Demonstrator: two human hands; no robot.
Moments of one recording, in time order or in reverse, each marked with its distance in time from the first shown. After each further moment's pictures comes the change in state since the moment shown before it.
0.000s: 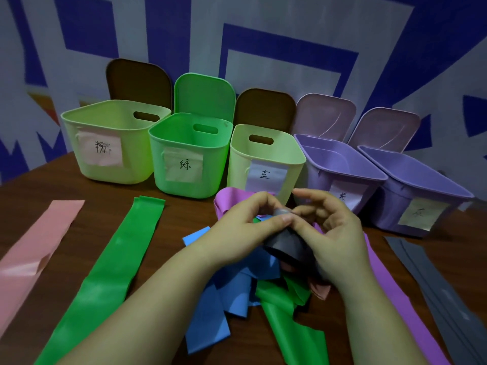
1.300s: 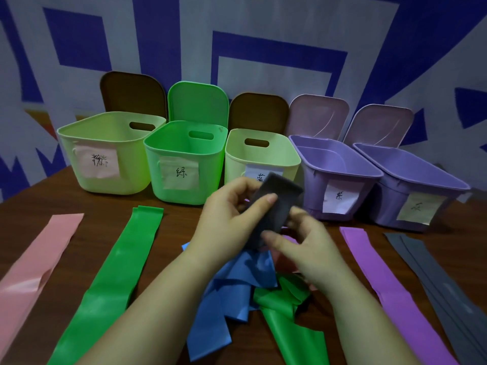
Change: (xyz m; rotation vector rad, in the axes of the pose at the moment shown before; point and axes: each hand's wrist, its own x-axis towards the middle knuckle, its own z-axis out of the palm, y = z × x) left_hand -0.002 0.021 -0.002 0.030 0.303 0.204; right_hand -0.002 0.012 0.015 0.123 -0.156 0.223
